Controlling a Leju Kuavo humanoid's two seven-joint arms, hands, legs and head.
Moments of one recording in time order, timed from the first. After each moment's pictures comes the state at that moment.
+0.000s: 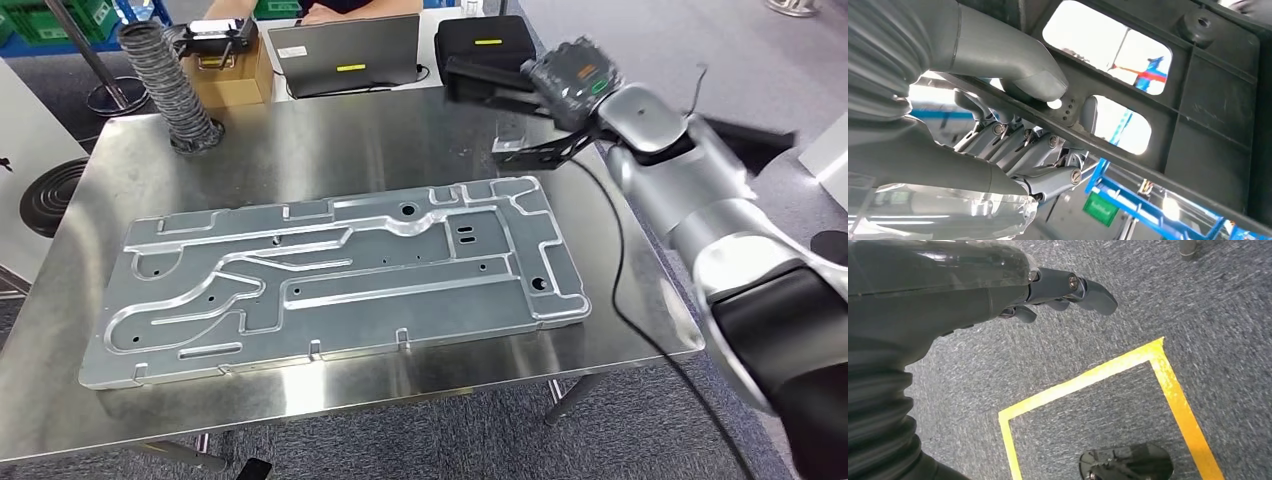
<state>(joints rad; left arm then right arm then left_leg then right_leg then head) -0.15 -0.17 0.98 -0.19 -1.33 0.09 -0.10 -1.32 -0.24 0.77 -0.45 1.11 -0.27 -0.29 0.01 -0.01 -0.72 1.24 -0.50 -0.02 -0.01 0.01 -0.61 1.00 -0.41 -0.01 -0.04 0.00</state>
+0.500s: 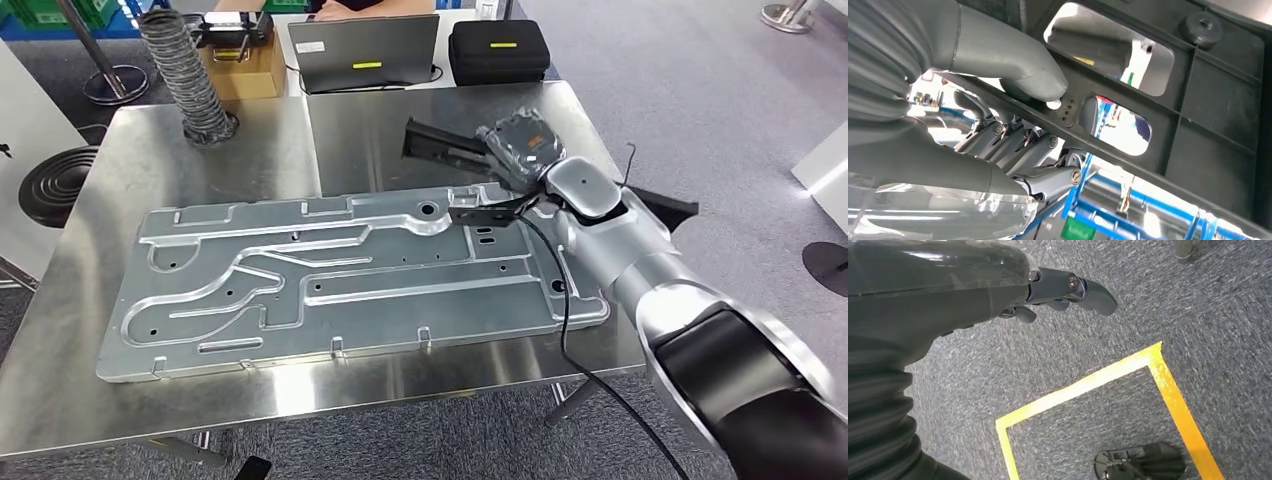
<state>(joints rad) -0.15 -0.17 0.96 -0.19 -1.35 0.08 -0.11 -1.15 -0.14 0.71 -0.40 1.07 -0.36 -0.28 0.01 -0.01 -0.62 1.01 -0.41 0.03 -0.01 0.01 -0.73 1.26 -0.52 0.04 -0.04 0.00</state>
